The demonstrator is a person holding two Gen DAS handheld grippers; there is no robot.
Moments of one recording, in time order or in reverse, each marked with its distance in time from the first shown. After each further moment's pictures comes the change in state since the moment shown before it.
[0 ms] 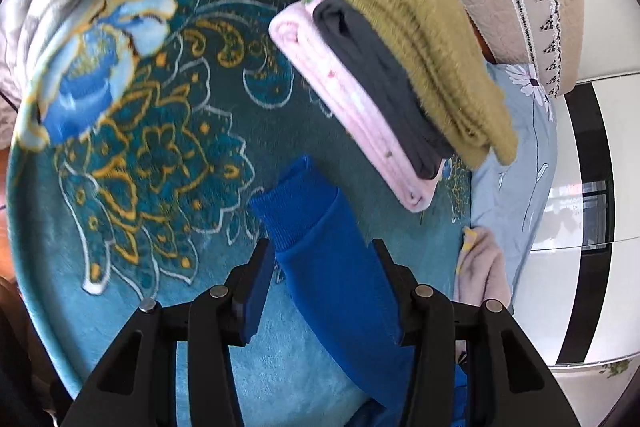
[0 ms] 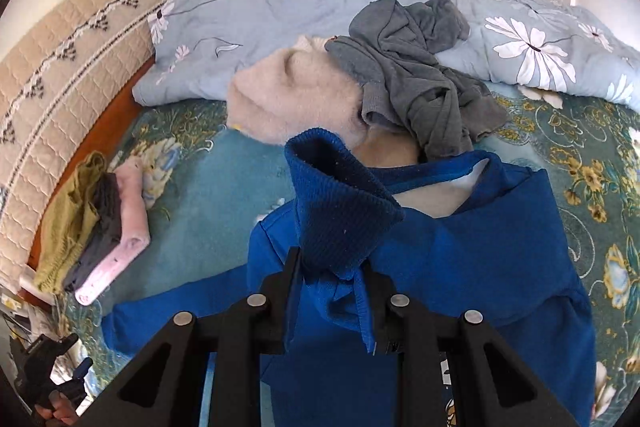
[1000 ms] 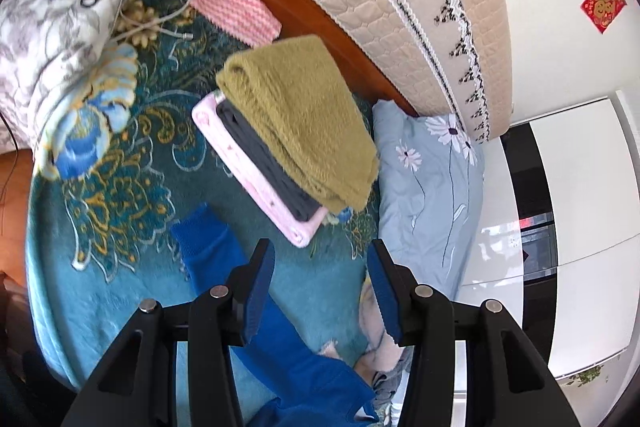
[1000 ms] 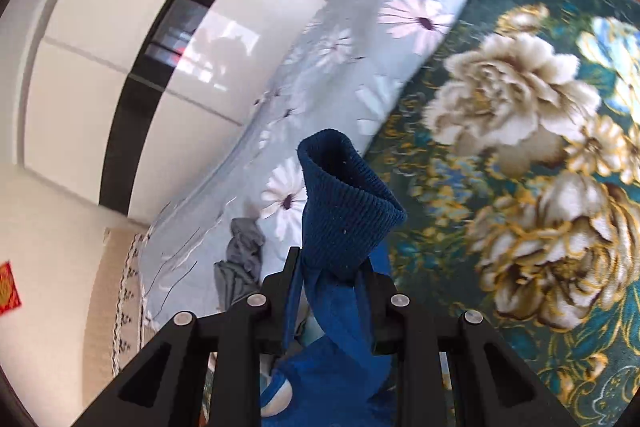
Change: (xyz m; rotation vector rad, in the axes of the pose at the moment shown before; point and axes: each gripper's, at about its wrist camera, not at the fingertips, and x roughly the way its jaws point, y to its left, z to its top) left arm -0.138 -0.075 0.000 -0.012 -0.231 -0.193; right arm -0.196 -0.437 0.041 0.849 -0.383 0.156
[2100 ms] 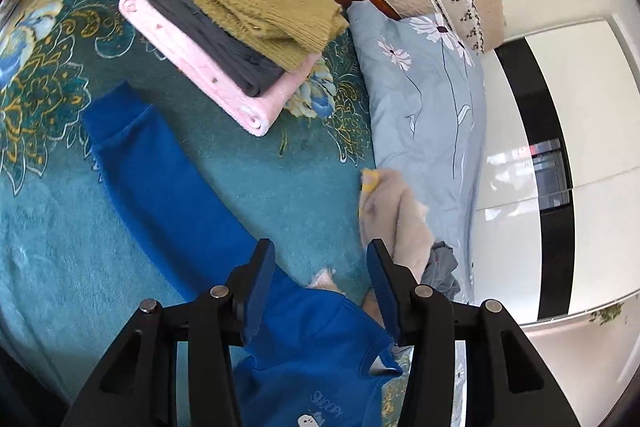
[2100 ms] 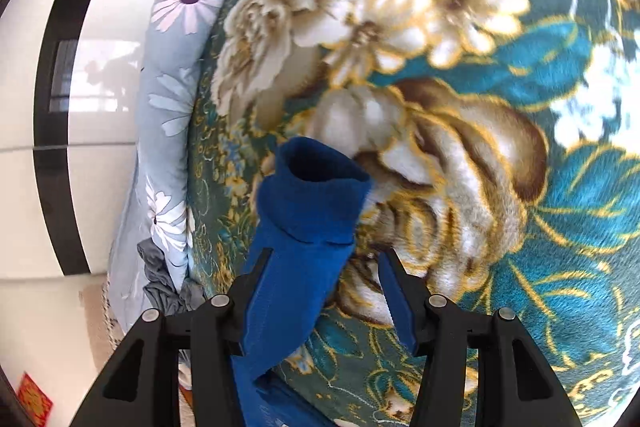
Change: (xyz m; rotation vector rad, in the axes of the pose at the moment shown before) left arm 0.111 -0.048 -0.143 0.098 0.234 -0.001; right arm -0.008 -0.249 -0.028 0.475 0.174 -0.183
